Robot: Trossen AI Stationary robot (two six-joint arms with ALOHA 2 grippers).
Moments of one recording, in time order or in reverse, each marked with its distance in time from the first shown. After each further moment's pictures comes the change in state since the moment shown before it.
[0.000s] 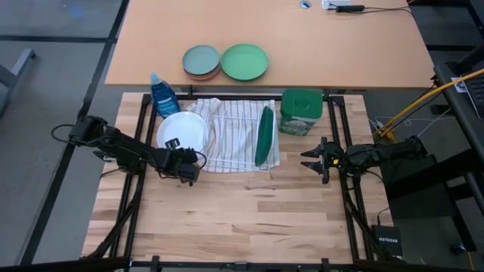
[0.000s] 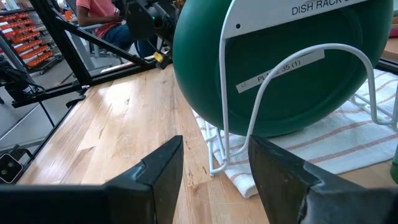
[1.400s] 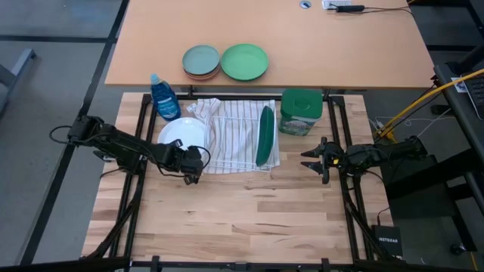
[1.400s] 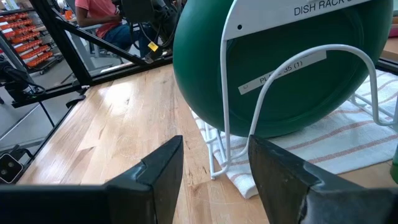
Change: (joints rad) left arm 0.025 -0.025 0.083 -0.003 0.206 -0.066; right arm 0.000 0.000 0.000 0.000 0.000 0.000
